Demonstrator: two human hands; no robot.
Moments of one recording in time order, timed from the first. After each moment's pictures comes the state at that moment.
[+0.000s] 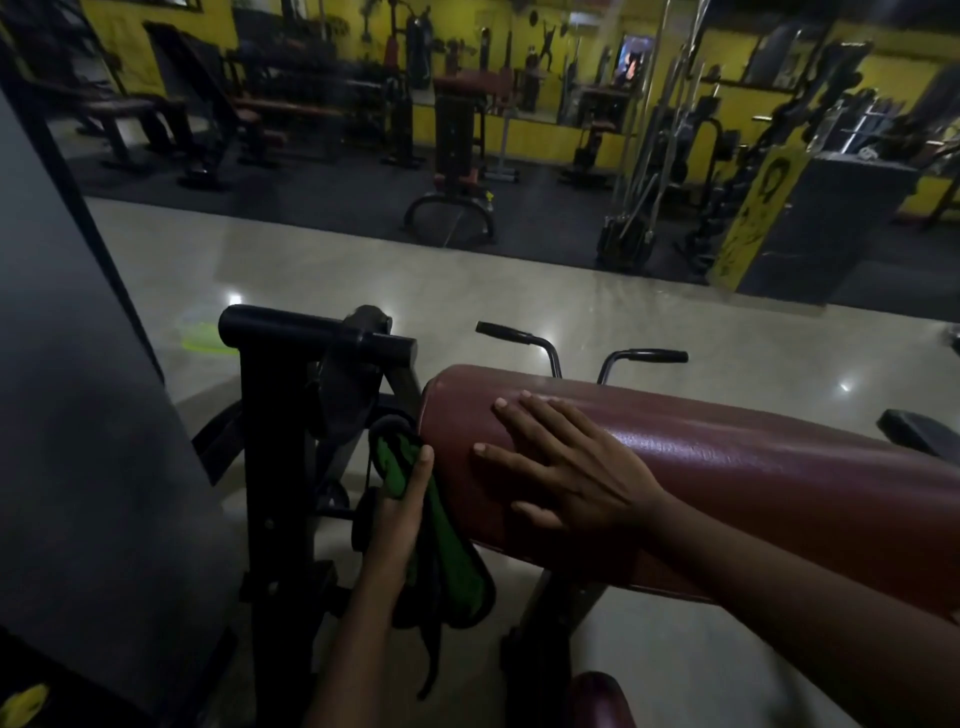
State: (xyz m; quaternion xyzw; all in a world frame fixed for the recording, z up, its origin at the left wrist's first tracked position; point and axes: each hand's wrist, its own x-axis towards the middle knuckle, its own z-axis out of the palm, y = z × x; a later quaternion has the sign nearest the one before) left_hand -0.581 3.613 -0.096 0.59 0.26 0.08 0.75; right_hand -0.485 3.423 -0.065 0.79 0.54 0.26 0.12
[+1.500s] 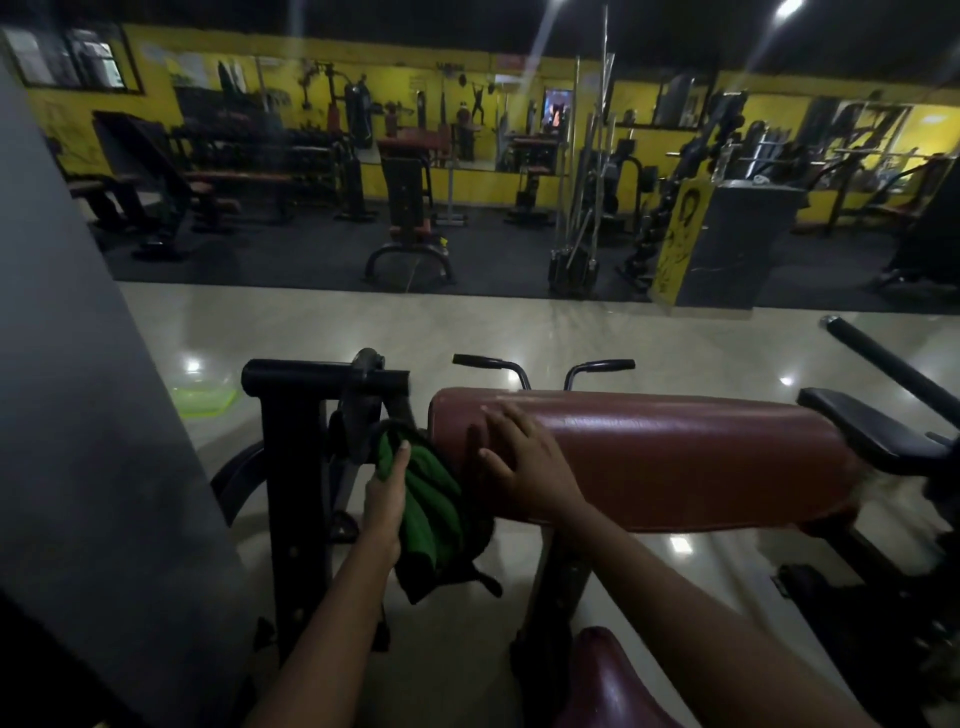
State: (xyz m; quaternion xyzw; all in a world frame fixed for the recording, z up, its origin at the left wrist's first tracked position) left_hand -0.616 3.650 -0.062 0.57 0.28 0.07 0.77; right_hand -0.566 3.478 -0.045 0.92 0.25 0.11 -0.28
